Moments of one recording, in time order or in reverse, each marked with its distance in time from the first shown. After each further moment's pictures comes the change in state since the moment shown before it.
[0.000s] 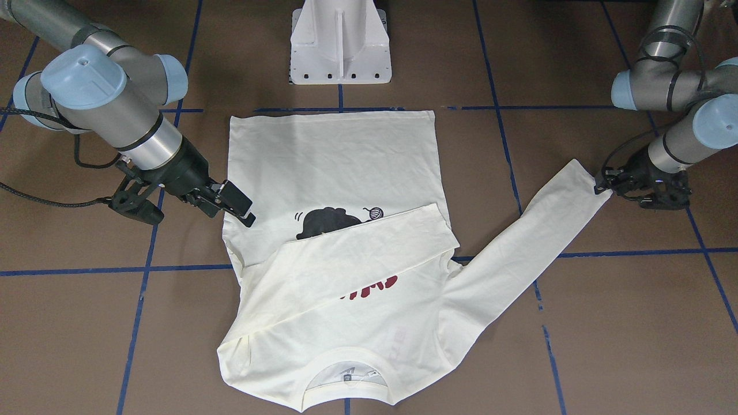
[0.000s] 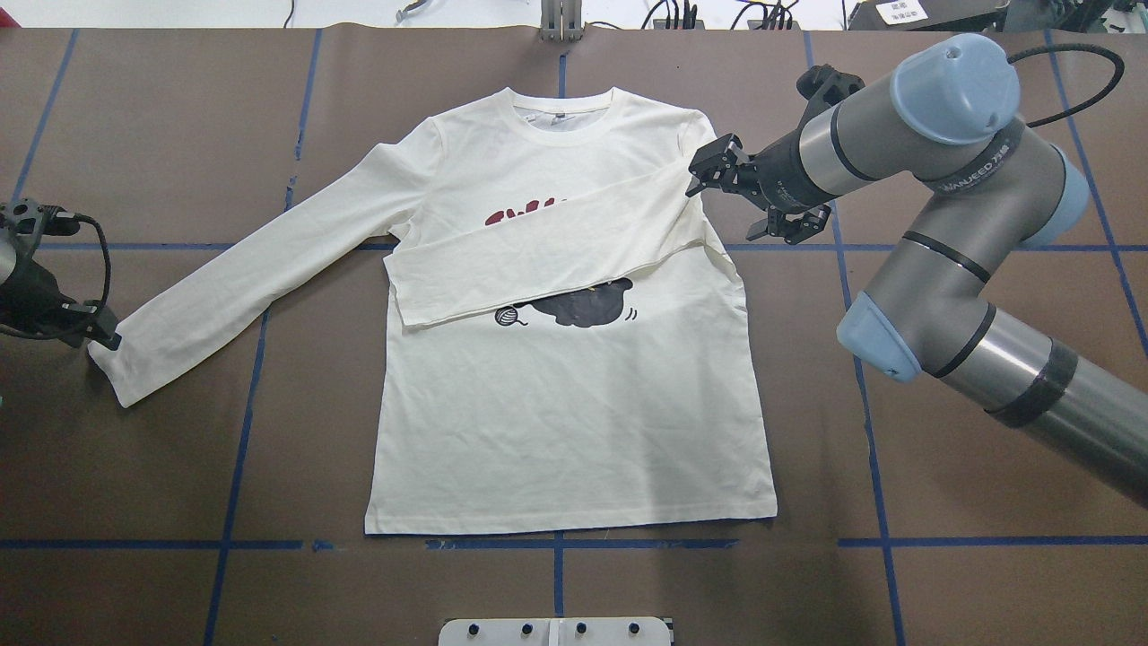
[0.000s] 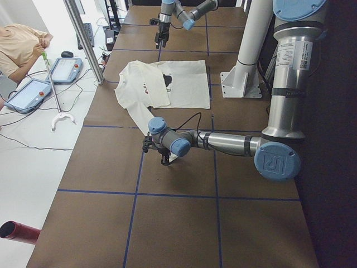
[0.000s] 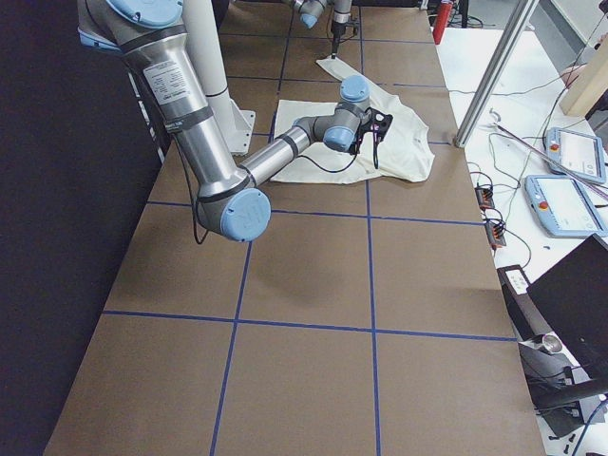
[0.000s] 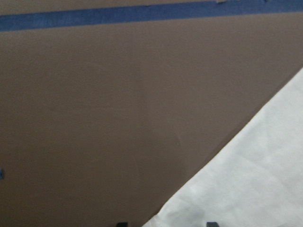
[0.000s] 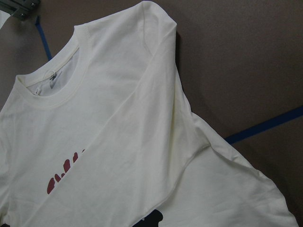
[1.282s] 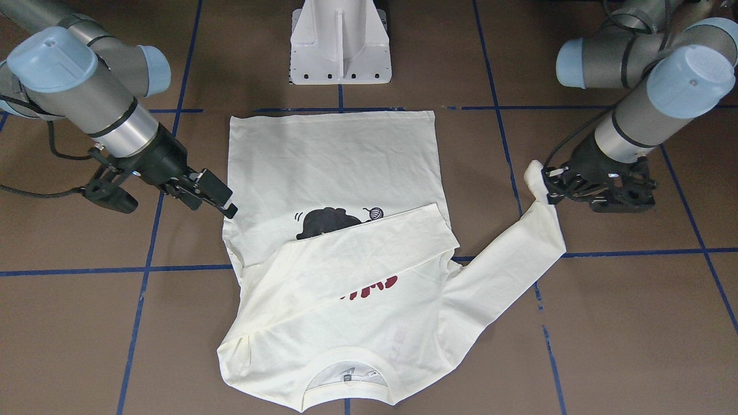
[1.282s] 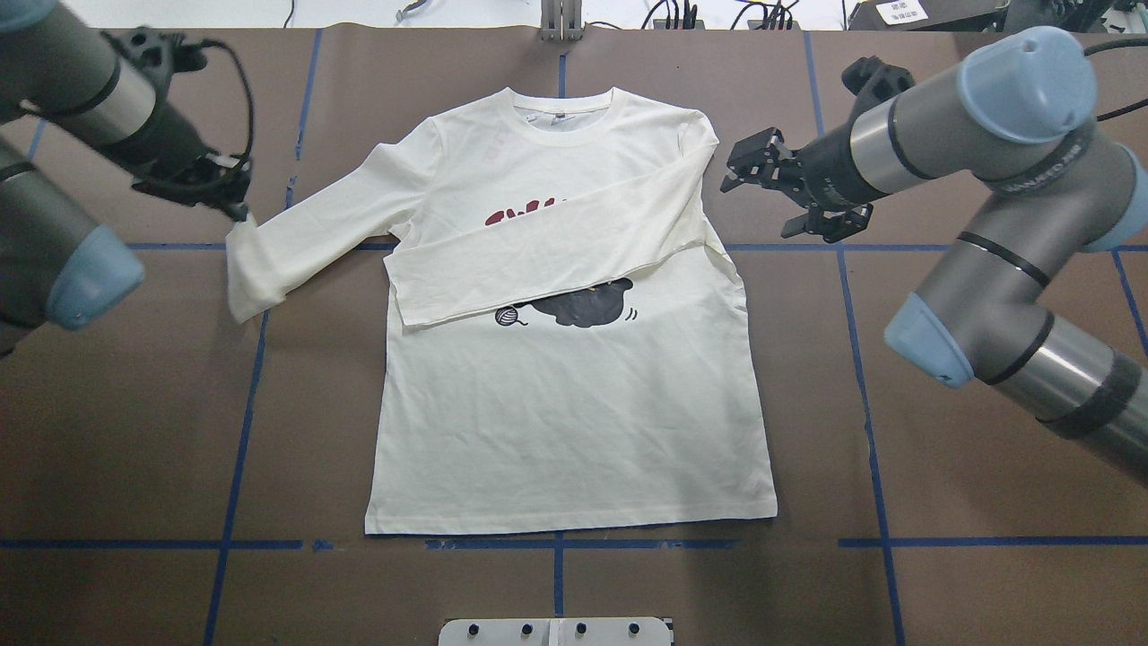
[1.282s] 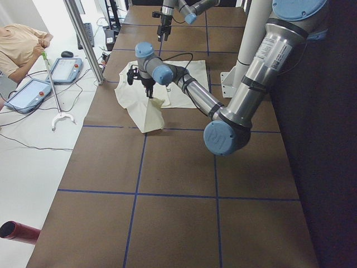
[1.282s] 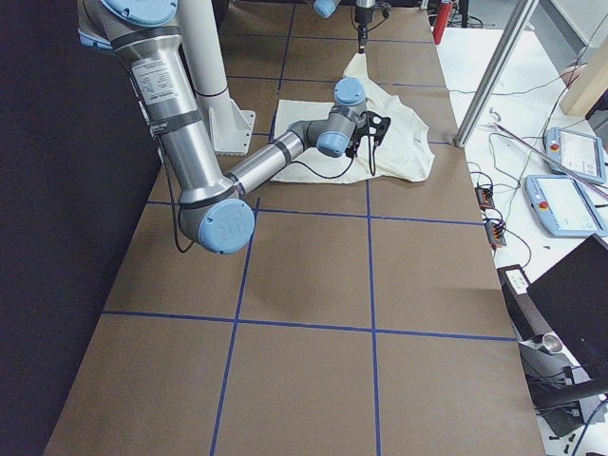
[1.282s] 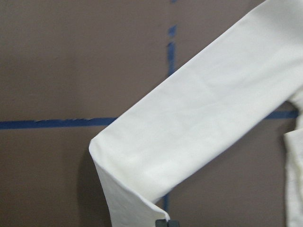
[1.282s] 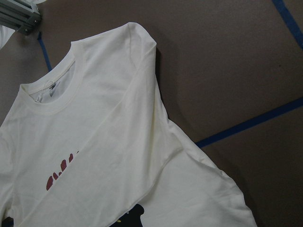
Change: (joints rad) left arm 0.017 -0.546 -0.216 0.432 0.029 -0.423; right arm 0.074 -0.137 0.129 0.007 0.057 -0.033
